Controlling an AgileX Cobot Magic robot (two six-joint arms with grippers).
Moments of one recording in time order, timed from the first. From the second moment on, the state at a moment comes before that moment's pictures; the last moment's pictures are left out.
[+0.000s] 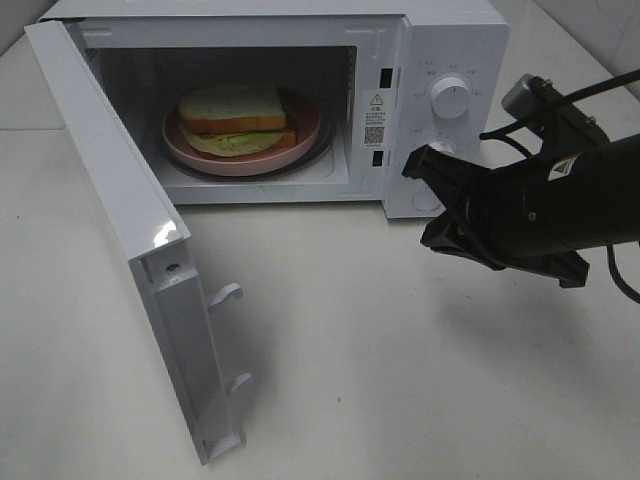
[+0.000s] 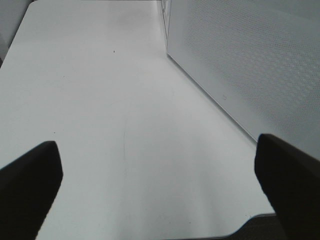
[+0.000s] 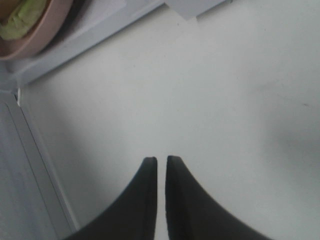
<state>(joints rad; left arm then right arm) -0.05 0.00 -0.52 -0.06 1.08 -0.01 0.49 1.44 -0.63 0.46 0.05 0.39</state>
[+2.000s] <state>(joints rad) -0.05 0.00 -0.52 -0.06 1.08 -0.01 0.49 1.44 -0.87 -0.07 0.55 -1.15</state>
